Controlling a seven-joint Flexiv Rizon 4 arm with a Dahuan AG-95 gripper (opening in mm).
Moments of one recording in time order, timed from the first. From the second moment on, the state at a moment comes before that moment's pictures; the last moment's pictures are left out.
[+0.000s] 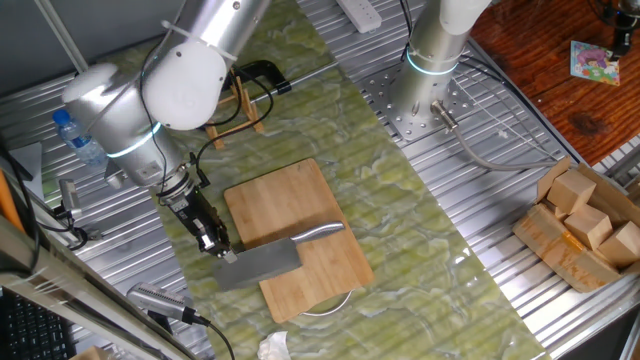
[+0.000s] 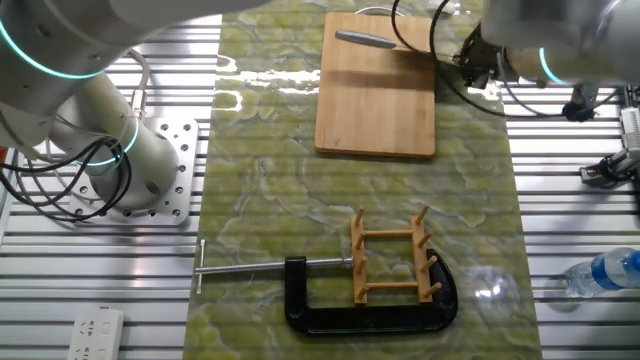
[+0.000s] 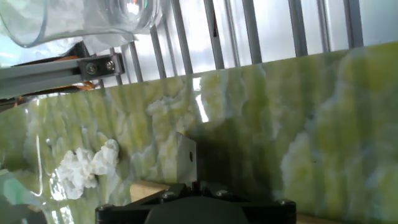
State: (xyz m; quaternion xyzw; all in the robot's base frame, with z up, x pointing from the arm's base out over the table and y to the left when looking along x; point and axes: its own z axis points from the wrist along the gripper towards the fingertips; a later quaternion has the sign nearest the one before) arm 0.627 0.202 0.077 -0.06 -0.95 -0.27 0.13
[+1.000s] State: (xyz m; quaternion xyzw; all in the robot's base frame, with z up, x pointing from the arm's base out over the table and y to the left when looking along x) arm 0.614 0.188 0.090 -0.01 -0.96 -0.21 0.18
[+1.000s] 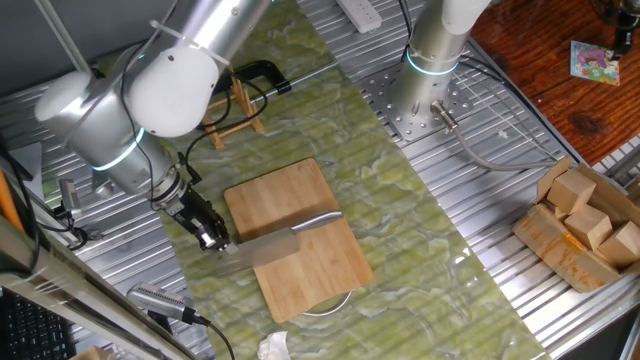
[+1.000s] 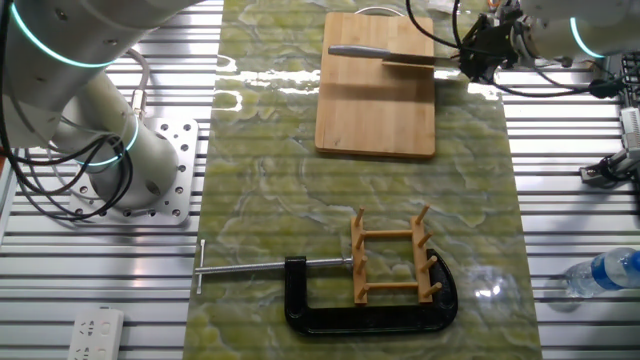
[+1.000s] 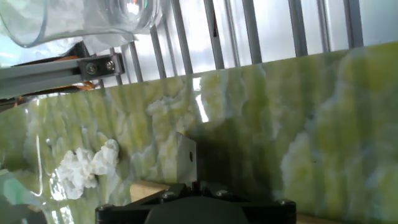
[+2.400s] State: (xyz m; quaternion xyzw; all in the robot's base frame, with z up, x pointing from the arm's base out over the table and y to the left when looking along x) arm 0.616 0.195 0.092 -0.03 -0.98 -0.17 0.09
